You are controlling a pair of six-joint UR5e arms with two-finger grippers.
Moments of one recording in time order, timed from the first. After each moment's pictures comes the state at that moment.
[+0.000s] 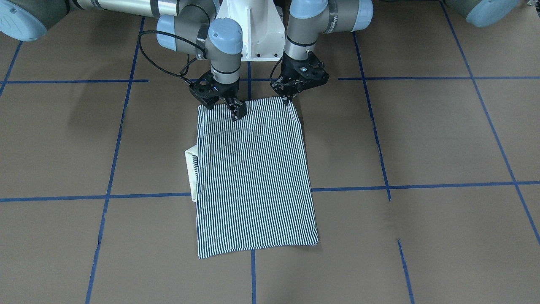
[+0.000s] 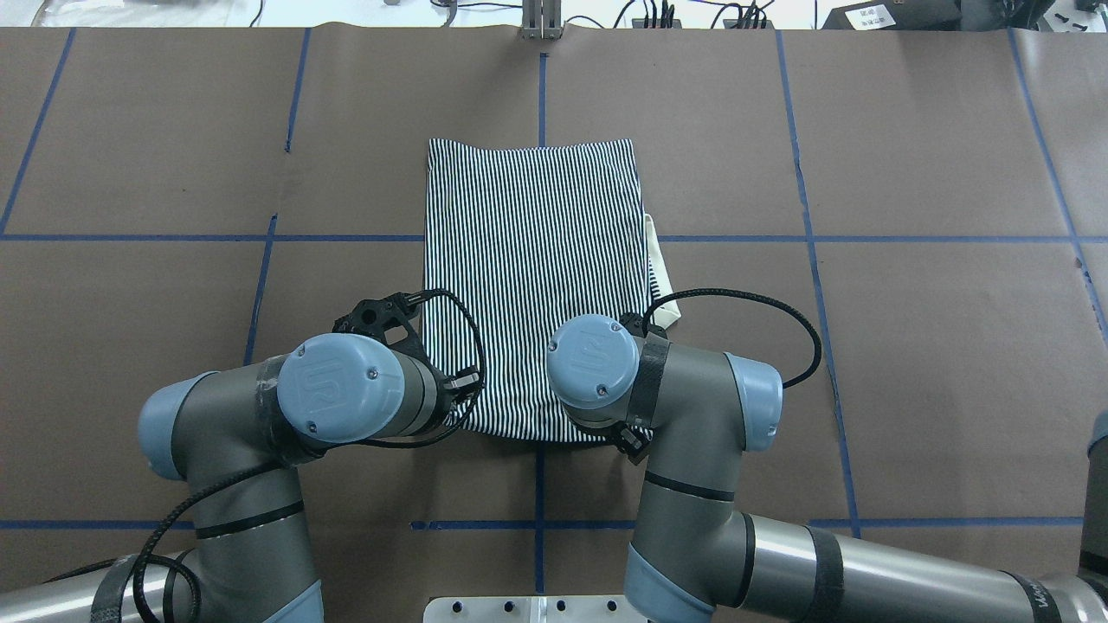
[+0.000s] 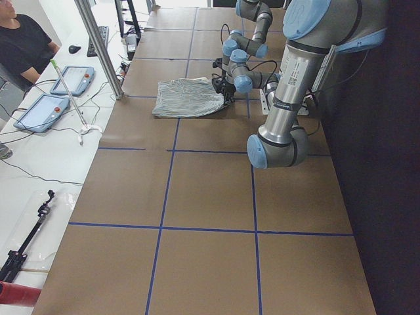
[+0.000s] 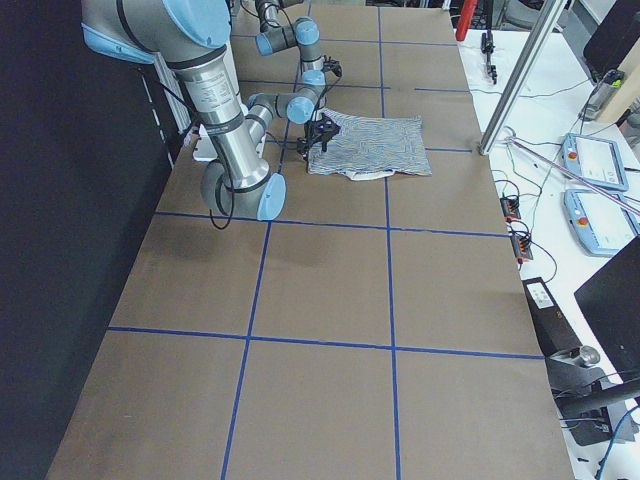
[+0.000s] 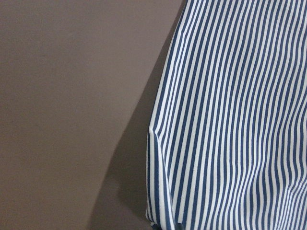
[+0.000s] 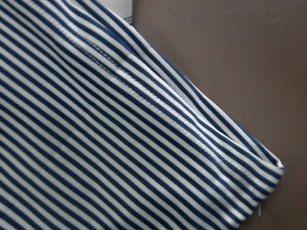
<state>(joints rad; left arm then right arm) -0.35 -2.07 -1.89 -1.65 -1.66 -1.76 0.34 -0.91 1.64 -1.66 1.75 2.13</state>
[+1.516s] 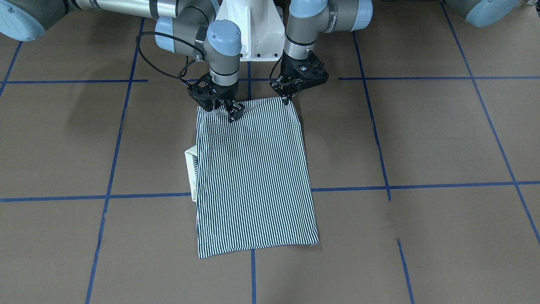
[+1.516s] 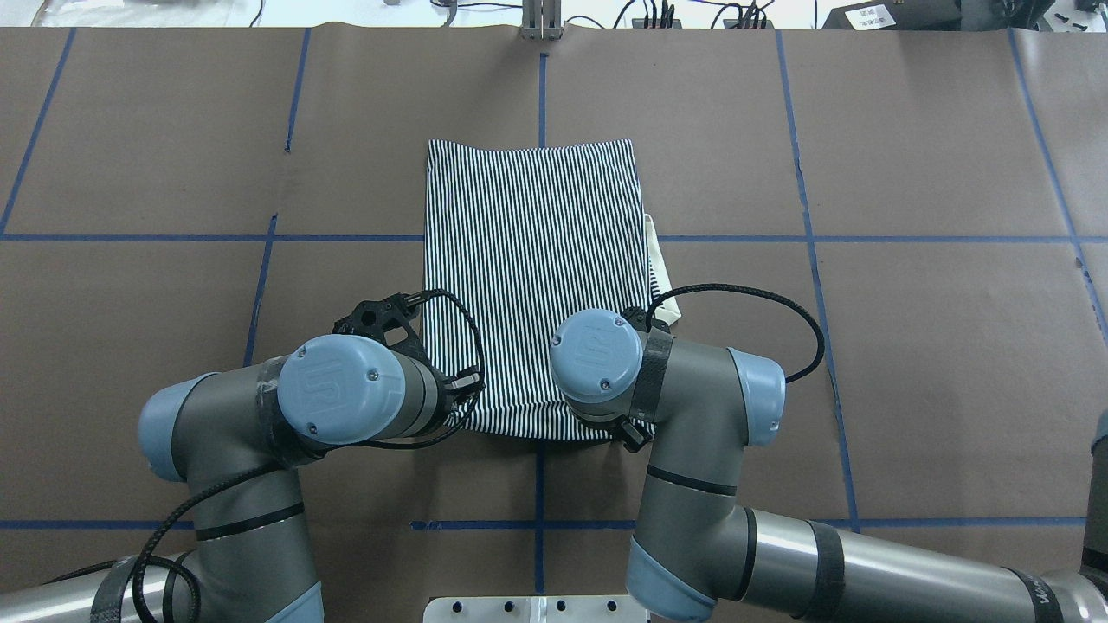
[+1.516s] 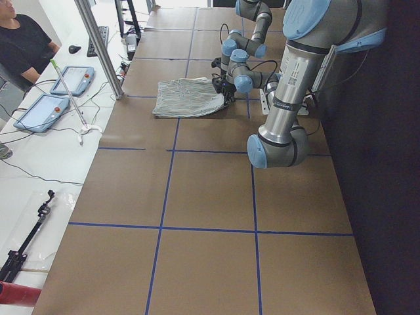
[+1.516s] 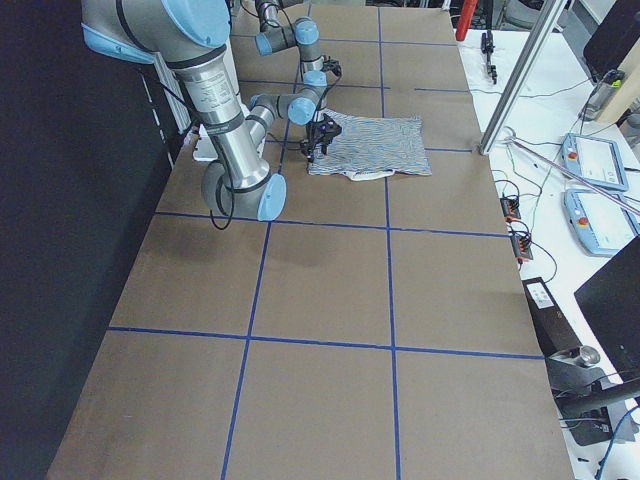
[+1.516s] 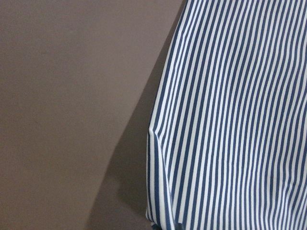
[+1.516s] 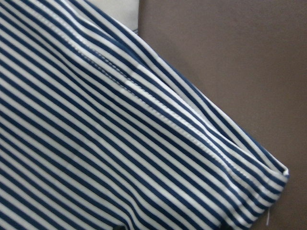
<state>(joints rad) -0.34 -2.07 -1.89 -1.65 -1.65 -1.77 0.35 -0.91 1.64 -1.65 1.75 2.13</state>
